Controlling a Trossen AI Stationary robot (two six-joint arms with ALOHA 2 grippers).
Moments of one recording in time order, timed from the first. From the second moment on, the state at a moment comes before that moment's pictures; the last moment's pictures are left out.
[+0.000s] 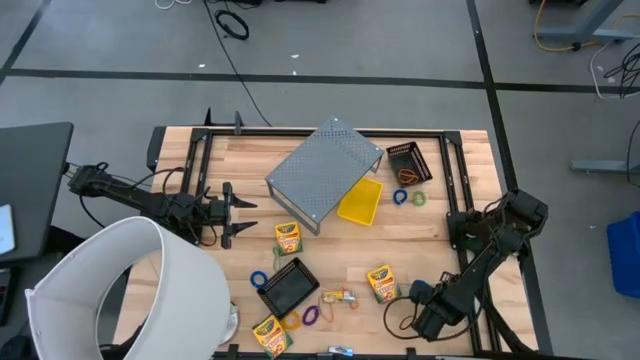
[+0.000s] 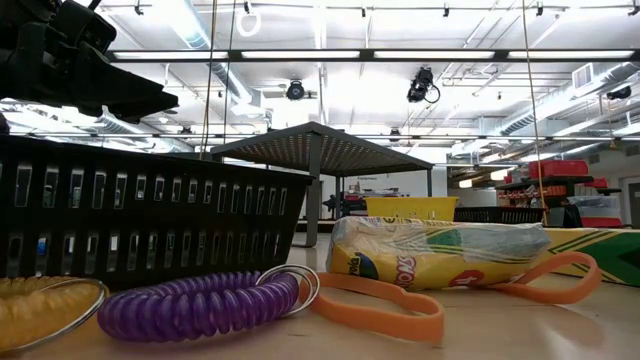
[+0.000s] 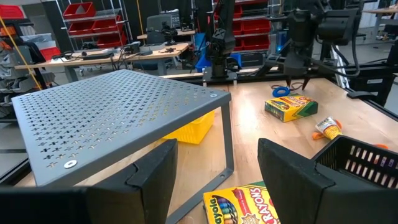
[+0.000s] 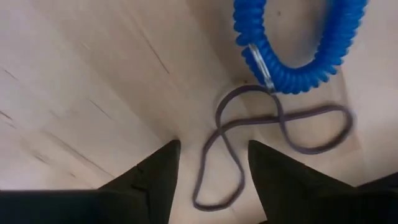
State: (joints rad) left arm -0.29 0.33 0.01 0.28 -0.41 0.10; right arm 0.95 1.75 0.94 -0.80 -0.22 1.49
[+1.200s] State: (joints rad) left arm -0.29 0.33 0.01 0.28 -0.41 0.10; right arm 0.91 1.76 1.16 -1.46 -0.03 1.53
